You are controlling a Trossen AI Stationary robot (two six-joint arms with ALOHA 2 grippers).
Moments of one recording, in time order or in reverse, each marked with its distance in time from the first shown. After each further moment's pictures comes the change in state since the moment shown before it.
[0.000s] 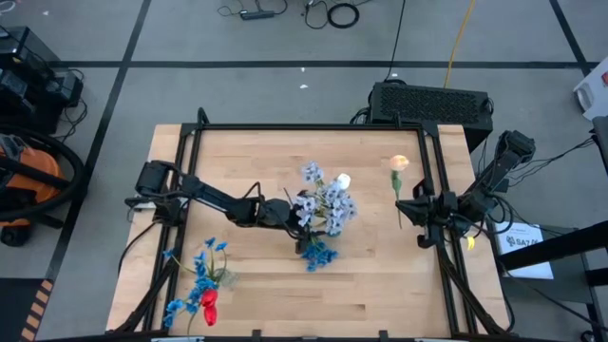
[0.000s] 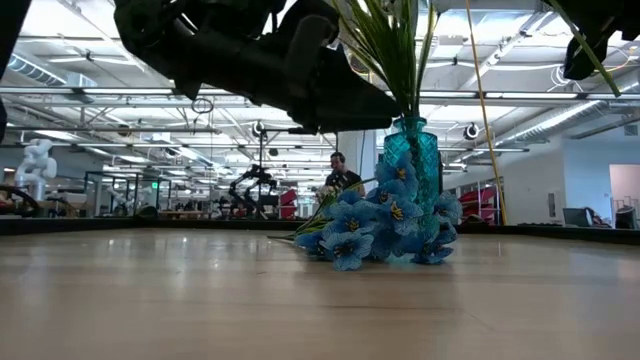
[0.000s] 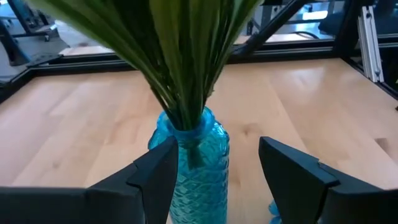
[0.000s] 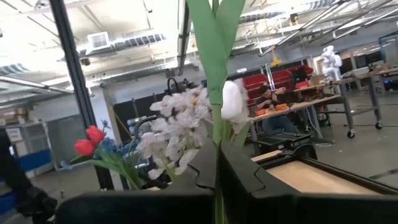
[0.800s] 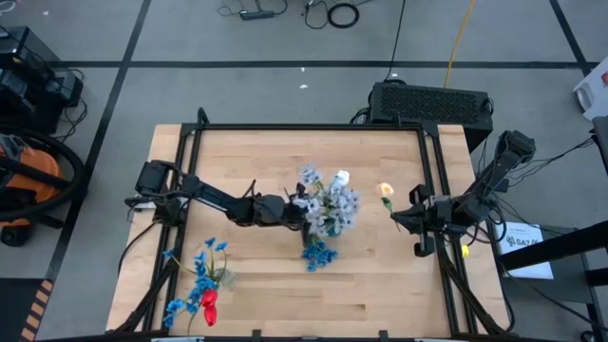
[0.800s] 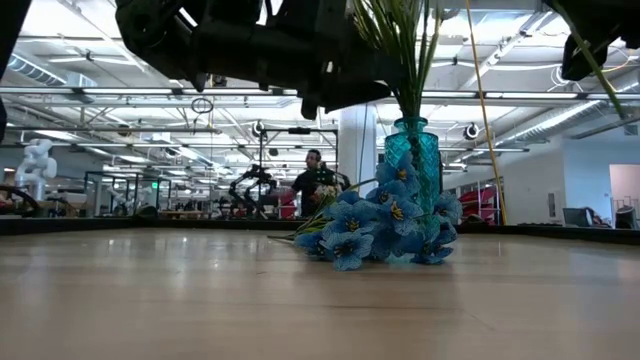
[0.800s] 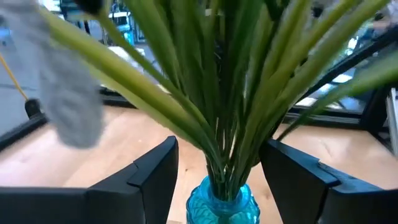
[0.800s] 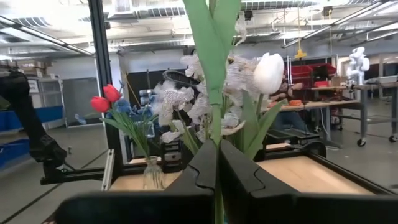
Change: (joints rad) left arm 0.003 -0.002 0.002 0.184 -0.127 -0.087; right arm -0.001 0.001 0.000 -0.168 -0.081 0.000
